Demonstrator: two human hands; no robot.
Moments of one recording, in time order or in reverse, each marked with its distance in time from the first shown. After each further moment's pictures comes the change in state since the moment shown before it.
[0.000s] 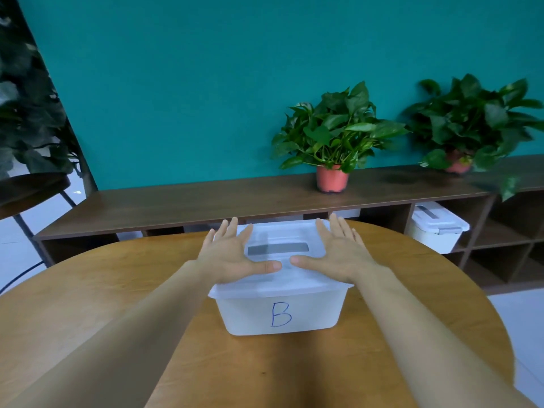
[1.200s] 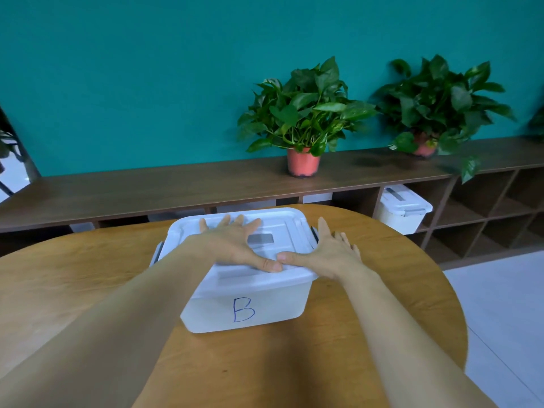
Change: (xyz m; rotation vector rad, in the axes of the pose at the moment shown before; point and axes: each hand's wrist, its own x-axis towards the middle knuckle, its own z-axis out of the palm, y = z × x) left_hand 0.048 0.059 0.008 0.076 -0.269 0.119; right_hand 0.005 0.045 0.016 0.280 -0.075 0.298
